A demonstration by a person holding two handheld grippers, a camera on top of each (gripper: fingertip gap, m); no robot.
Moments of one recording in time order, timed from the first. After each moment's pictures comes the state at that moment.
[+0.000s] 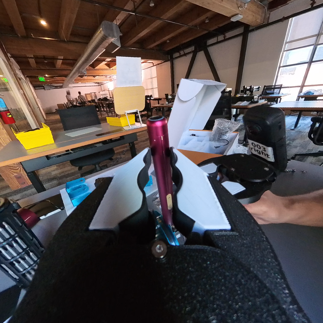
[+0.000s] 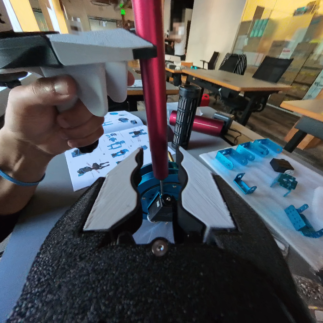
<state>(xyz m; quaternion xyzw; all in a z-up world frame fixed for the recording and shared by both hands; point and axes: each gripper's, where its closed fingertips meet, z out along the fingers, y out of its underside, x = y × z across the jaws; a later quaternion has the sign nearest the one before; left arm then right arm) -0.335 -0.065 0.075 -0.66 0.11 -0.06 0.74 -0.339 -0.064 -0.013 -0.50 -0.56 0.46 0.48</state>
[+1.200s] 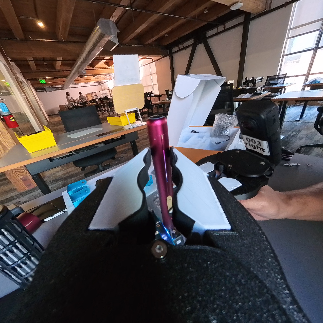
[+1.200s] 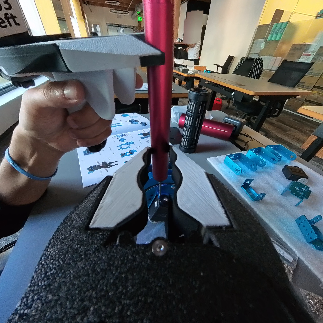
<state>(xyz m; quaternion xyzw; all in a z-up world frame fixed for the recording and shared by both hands) -0.323 -0.061 0.075 -0.66 0.13 -0.05 0.74 -0.338 -0.068 -0.009 -0.48 -0.57 0.49 0.46</state>
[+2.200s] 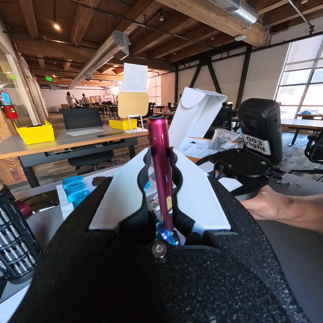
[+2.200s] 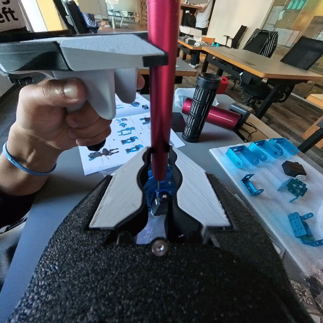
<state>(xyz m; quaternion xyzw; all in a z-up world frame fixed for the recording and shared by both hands) -0.339 -0.074 0.074 -0.64 0.08 -0.08 0.76 -0.345 -0.077 -0.012 -0.49 -0.62 0.44 0.43</state>
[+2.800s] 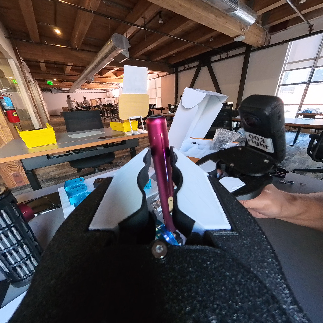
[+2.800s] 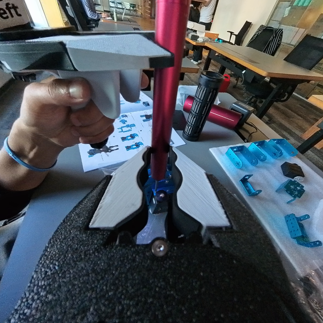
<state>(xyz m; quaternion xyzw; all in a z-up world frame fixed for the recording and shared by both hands) -0.340 -0.073 0.073 -0.64 0.08 -0.08 0.76 -0.345 -0.079 -0.014 -0.49 -0.63 0.43 0.43</state>
